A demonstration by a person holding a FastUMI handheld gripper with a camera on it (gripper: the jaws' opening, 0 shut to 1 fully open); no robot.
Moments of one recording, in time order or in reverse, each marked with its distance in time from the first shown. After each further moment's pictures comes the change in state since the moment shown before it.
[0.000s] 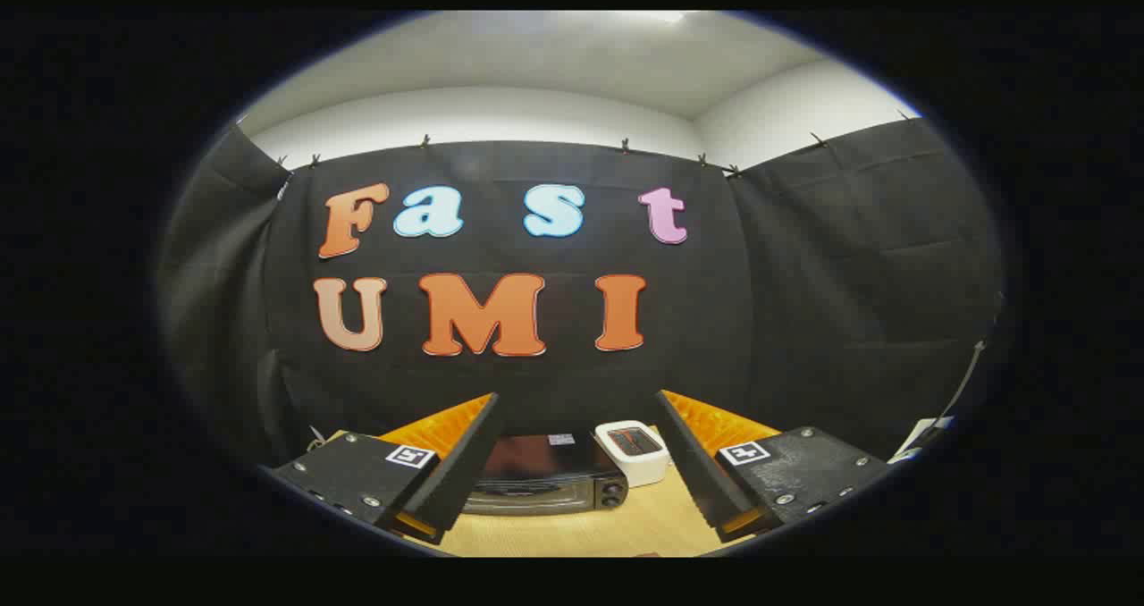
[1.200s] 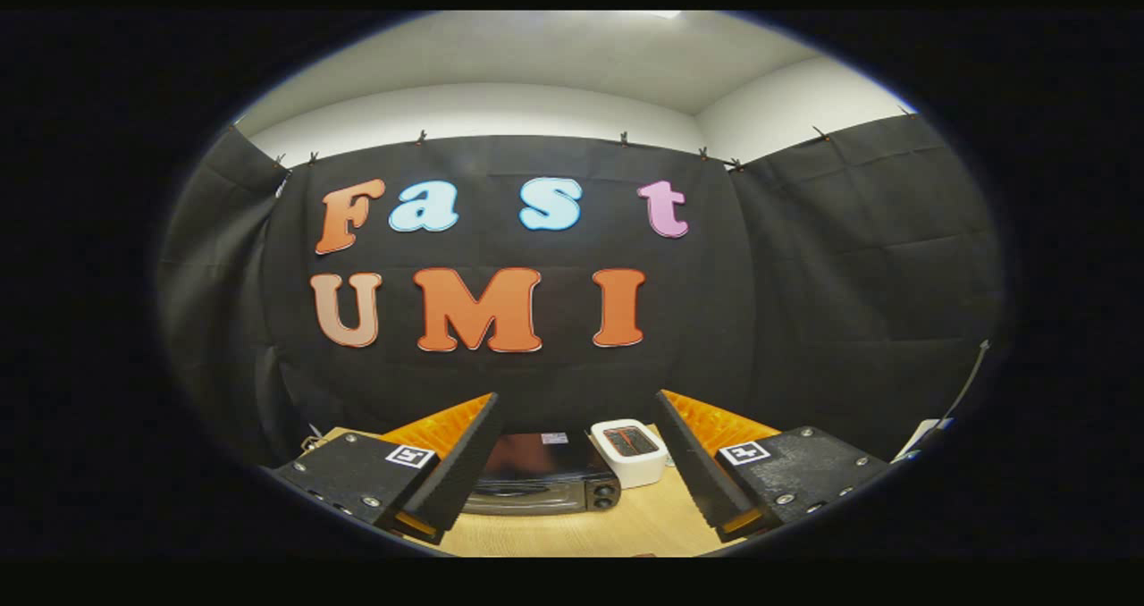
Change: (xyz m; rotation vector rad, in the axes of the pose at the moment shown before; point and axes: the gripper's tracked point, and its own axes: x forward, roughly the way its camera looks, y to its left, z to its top) arm 0.024 -0.007 -0.013 -0.009 0.020 0.031
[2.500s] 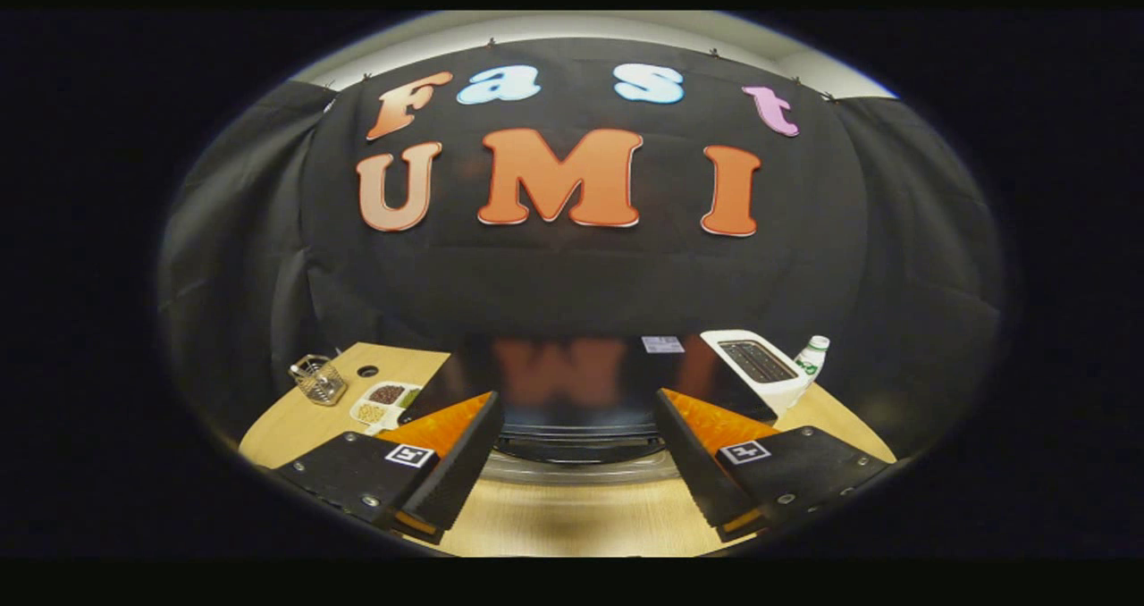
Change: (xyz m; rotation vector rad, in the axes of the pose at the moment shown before) arm 0.104 0.114 -0.245 -0.104 0.357 0.203
